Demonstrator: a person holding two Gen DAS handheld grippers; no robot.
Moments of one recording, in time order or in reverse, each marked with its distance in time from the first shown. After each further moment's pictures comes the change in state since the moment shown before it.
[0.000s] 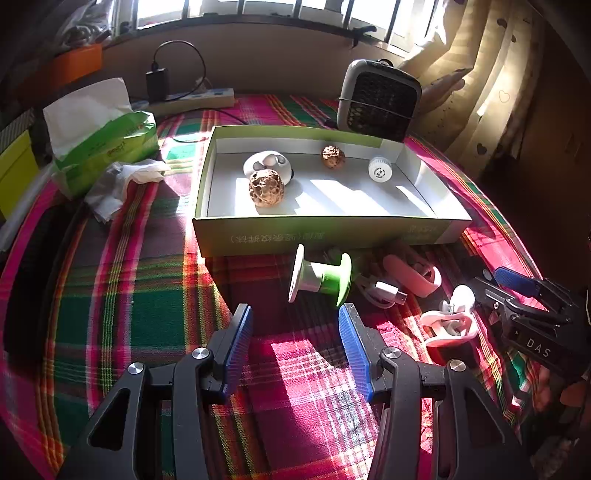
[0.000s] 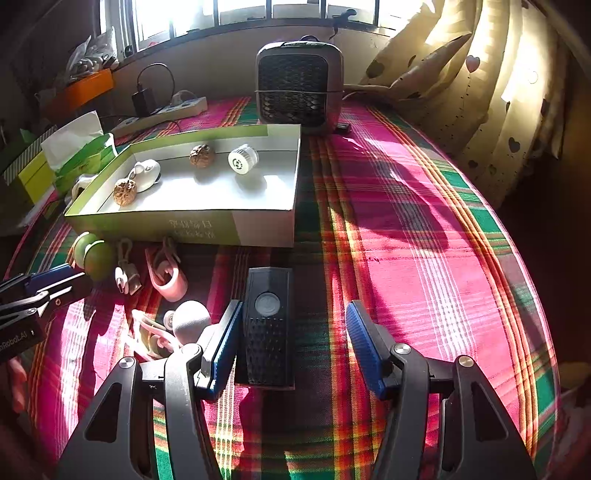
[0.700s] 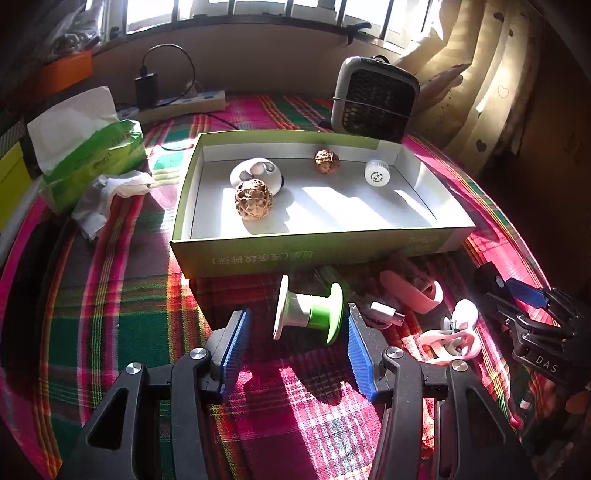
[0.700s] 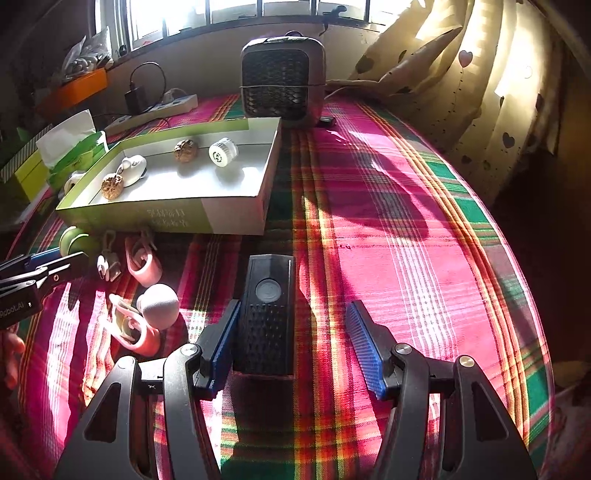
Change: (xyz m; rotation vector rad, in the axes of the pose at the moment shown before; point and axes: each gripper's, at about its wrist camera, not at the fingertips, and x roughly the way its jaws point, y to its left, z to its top) left arm 0.013 -0.008 0.013 0.026 0.000 0.004; right arm 0.001 -0.016 -0.006 0.009 0.011 -0.005
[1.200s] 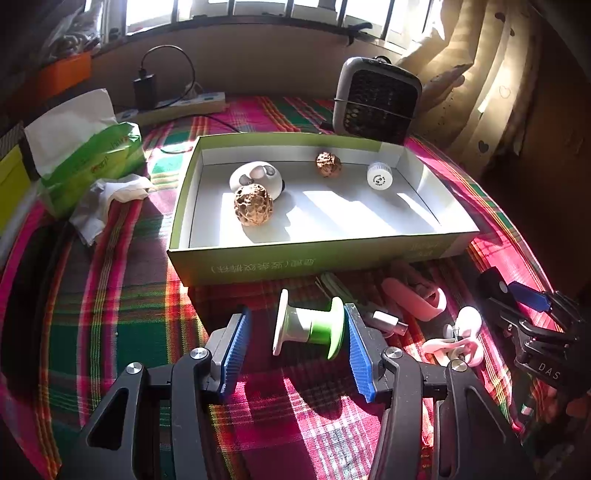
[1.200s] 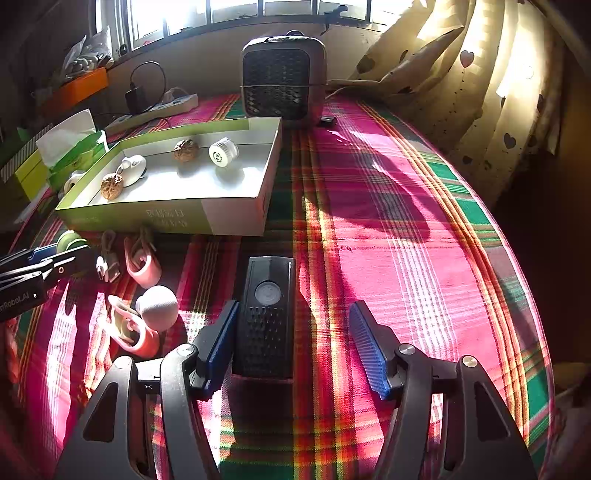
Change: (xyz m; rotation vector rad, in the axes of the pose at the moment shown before) left arm 0.002 0.001 0.003 -0.002 -0.001 0.006; right arm 0.001 0.000 0.000 -0.003 0.000 0.002
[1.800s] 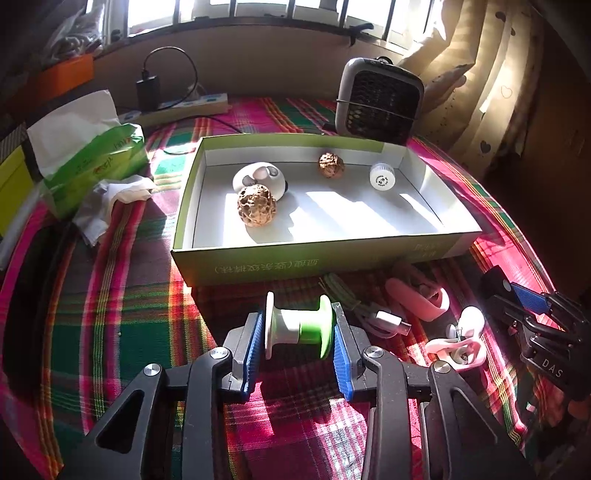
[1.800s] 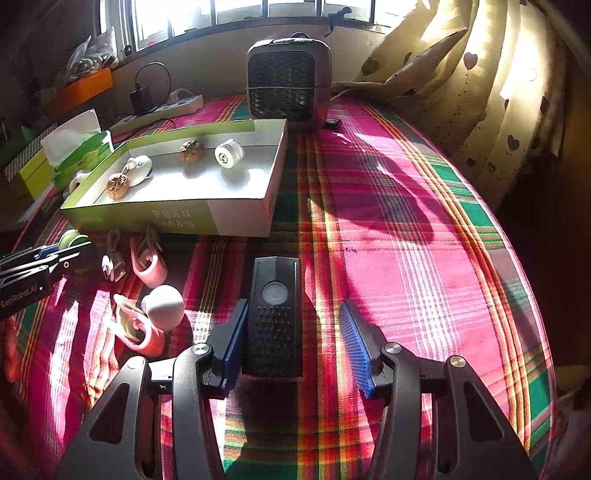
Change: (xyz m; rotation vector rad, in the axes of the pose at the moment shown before) left arm 0.000 0.000 0.000 0.000 -0.002 0.007; right arm -0.001 0.003 0.000 -0.010 -0.011 0.019
